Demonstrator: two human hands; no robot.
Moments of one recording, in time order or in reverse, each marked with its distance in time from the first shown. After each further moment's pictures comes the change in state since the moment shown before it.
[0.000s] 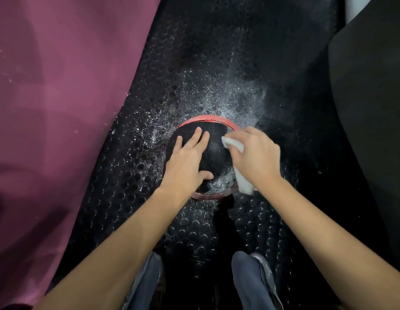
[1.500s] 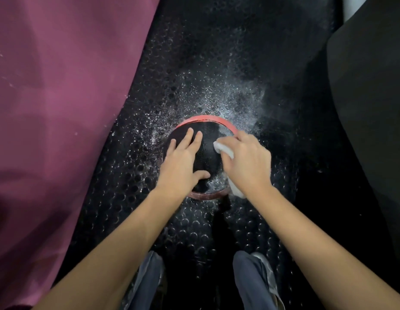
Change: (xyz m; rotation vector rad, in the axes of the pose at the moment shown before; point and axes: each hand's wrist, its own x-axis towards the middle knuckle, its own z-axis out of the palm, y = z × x) left_hand -0.009 0.002 -0.009 -0.065 -0.006 -0.078; right_hand -0.012 -0.010 0.008 -0.061 0.080 -0.072
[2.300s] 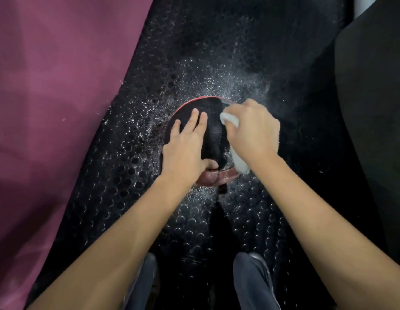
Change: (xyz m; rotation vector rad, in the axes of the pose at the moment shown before) left_hand 0.020 0.004 0.001 0.113 0.053 -0.007; right_hand 0.049 -0.003 -0.001 -0.087 -0.043 0.047
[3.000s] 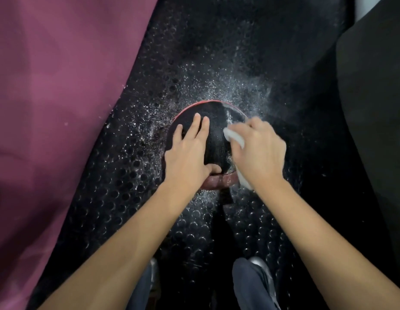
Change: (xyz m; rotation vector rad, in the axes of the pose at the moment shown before) left_hand -0.003 0.004 0.004 0.021 0.027 -0.031; right_hand -0.029 0.009 0.010 0.034 0.209 -0.057
